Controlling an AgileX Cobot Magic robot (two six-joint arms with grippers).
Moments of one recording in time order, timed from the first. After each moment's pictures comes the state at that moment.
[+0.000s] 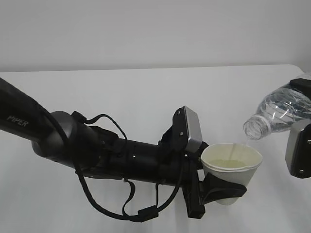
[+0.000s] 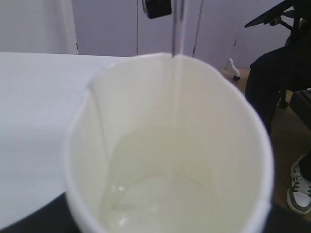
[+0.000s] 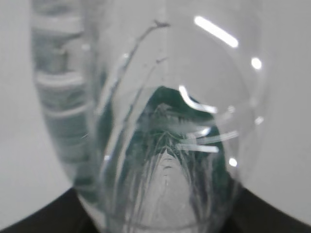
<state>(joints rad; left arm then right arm) -0.76 2.19 -1.06 1.01 -1.02 -0.51 0.15 1.26 -0.28 0.00 -0.72 -1.66</state>
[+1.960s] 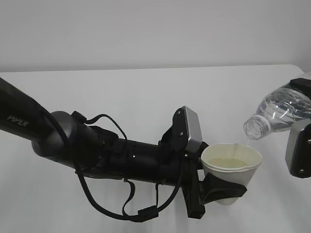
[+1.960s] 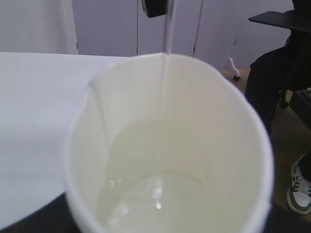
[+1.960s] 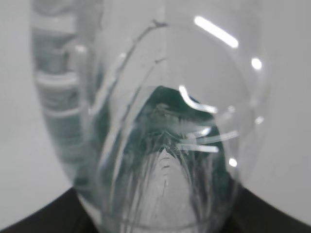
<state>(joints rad) -0.76 2.19 -1.06 1.01 -1.02 -0.51 0.15 1.26 -0.28 0.00 -0.72 -1.67</state>
